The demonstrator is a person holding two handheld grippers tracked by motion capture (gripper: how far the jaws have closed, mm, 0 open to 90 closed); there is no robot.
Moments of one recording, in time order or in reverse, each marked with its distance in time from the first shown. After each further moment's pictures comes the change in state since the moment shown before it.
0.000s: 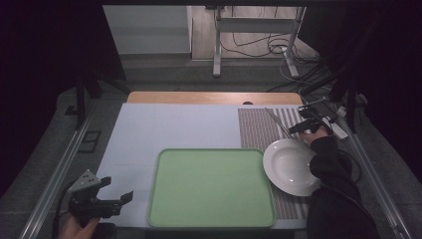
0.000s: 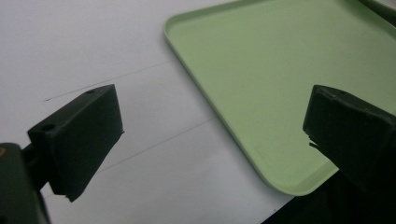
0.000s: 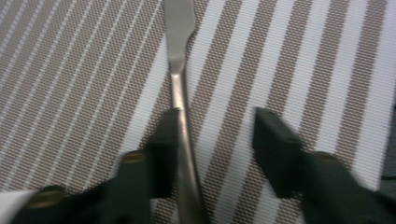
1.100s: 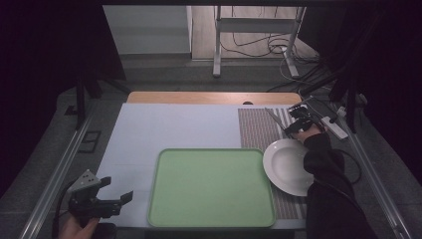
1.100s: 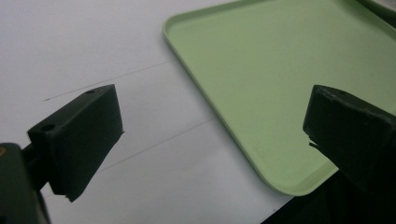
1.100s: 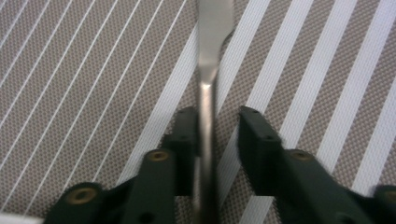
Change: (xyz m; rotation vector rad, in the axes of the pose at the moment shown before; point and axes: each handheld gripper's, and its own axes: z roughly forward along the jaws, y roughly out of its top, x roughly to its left) left arm 0.000 0.000 0.000 -0.002 -0.002 -0.003; right arm 0.014 0.012 0.019 0.087 -0.004 -0.145
